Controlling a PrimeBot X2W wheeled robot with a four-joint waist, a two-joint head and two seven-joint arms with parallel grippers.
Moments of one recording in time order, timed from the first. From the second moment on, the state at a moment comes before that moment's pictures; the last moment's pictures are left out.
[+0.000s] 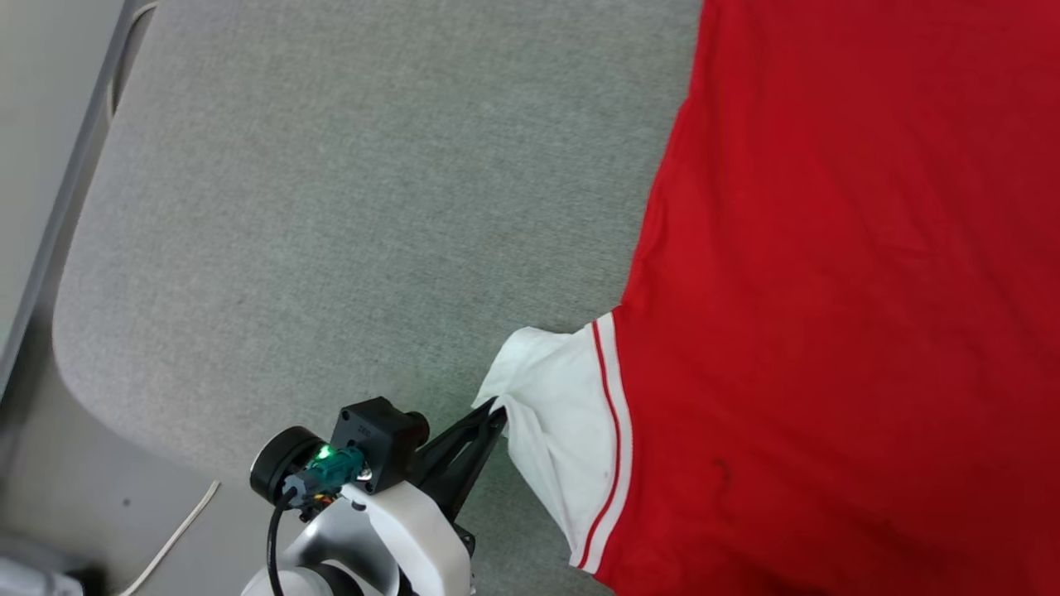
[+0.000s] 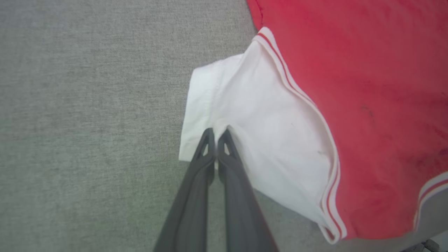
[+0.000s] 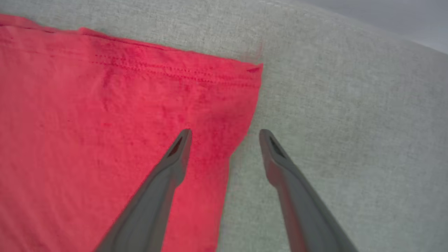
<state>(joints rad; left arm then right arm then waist) -0.15 0.41 -0.53 -0.26 -0.50 -0.01 0.24 -1.16 -0.62 0.00 0.56 0.32 0.13 1.25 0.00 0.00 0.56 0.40</state>
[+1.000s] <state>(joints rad) -0.19 0.41 -0.53 -0.21 -0.48 0.00 0.21 -0.90 -0.56 -0.14 0.41 0.21 0.13 1.33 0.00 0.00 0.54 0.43</state>
